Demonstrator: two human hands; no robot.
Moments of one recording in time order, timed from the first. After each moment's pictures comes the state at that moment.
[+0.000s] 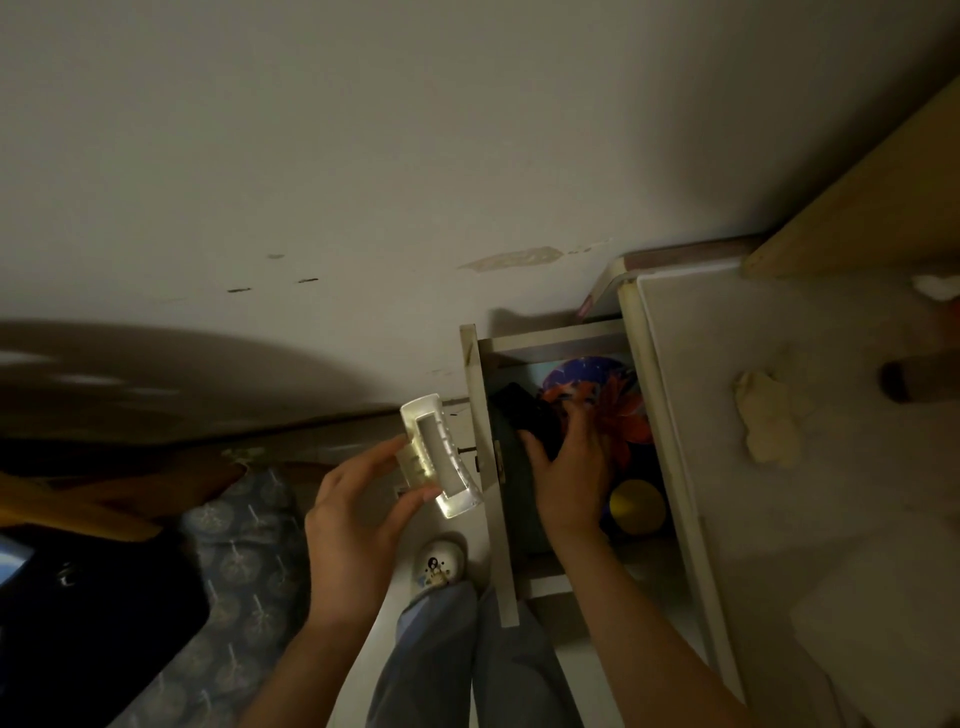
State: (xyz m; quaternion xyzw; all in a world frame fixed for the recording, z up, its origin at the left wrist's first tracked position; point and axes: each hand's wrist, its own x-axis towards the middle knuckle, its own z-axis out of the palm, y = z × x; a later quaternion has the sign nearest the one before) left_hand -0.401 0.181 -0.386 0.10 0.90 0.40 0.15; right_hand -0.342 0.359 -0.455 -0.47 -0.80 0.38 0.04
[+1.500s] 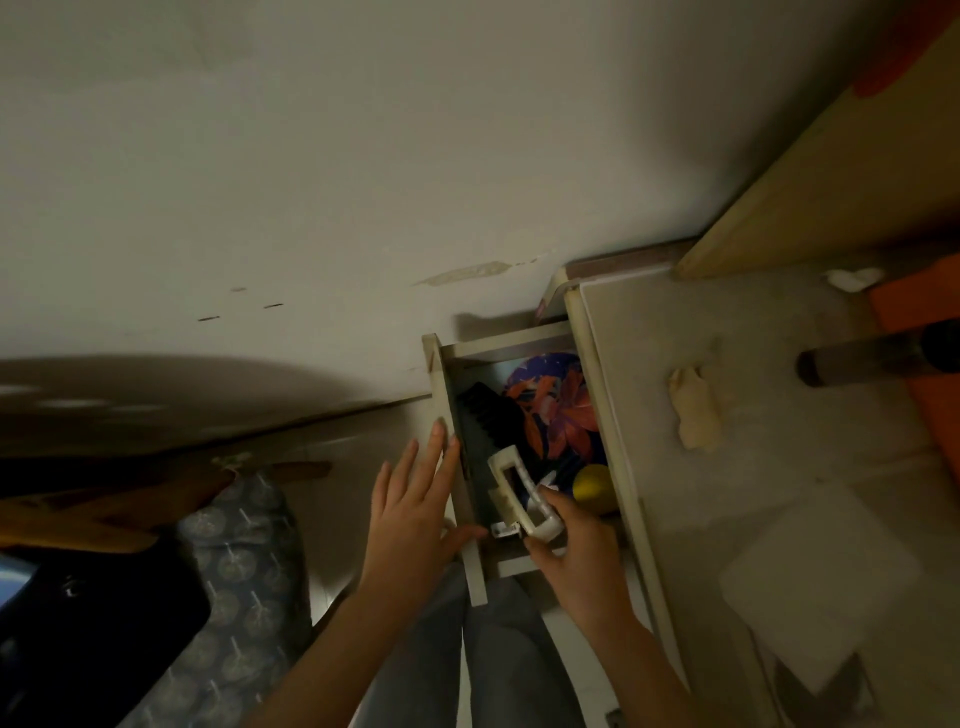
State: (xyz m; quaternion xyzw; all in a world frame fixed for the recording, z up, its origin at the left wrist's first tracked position) left_hand -0.379 0.224 -0.392 0.37 0.89 0.13 0.23; right_hand -0.257 0.356 -0.390 -0.42 -0.77 0.46 -0.11
